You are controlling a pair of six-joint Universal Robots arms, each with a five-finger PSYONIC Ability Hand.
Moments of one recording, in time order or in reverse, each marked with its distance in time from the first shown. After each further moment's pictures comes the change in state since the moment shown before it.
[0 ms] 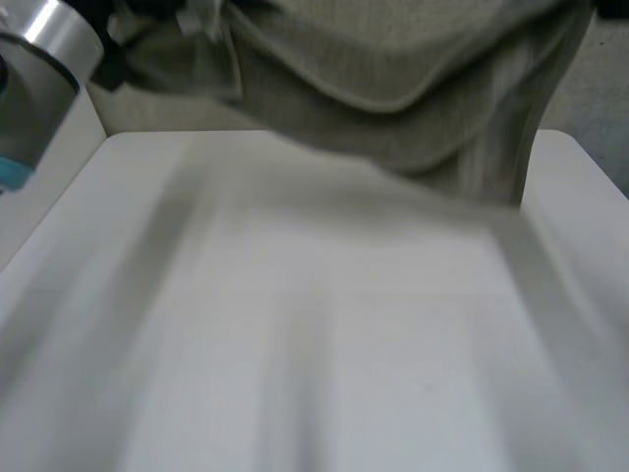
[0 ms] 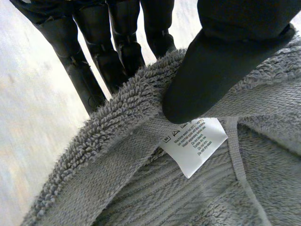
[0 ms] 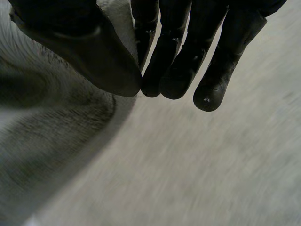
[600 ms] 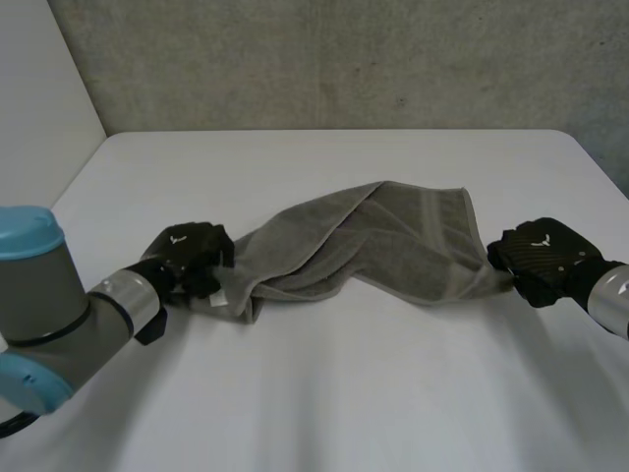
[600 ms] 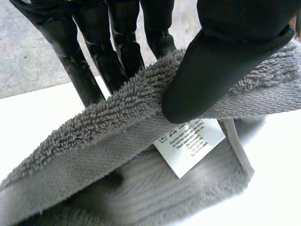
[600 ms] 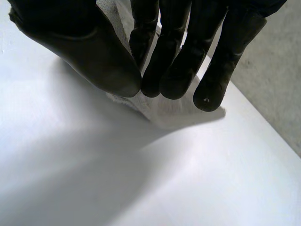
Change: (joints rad) left arm 0.031 -0.034 -0.818 0.058 0.051 0.192; right arm -0.132 0.054 0.666 0.227 -0.223 -0.469; left_hand 0.000 -0.072 -0.071 -0.076 -0.002; right_hand 0.001 0.000 0.000 0.000 0.000
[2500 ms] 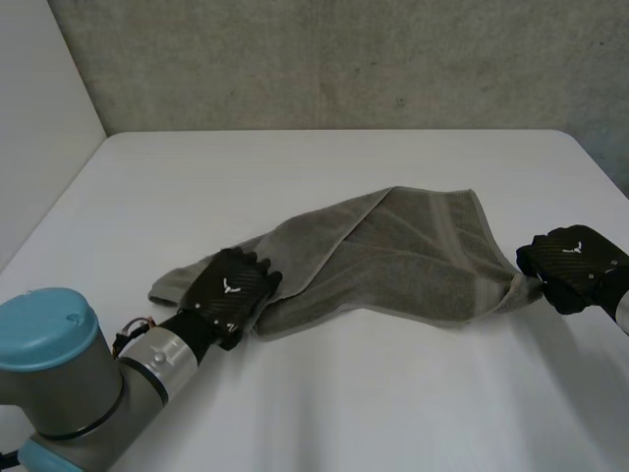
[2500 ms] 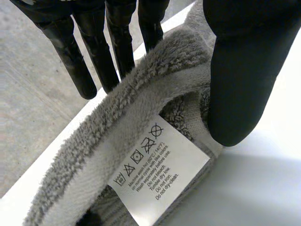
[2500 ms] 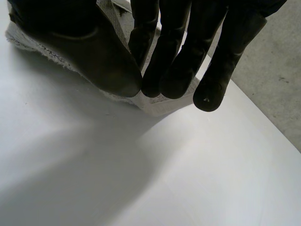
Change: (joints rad) left arm -0.149 0.061 -0.263 0.308 0.018 0.505; right arm -0.098 -0.042 0.084 -0.046 -0.004 -0.003; left_hand -0.551 -0.556 -0.559 -0.559 -0.567; right_hand 0.000 0.000 0.006 0.000 0.000
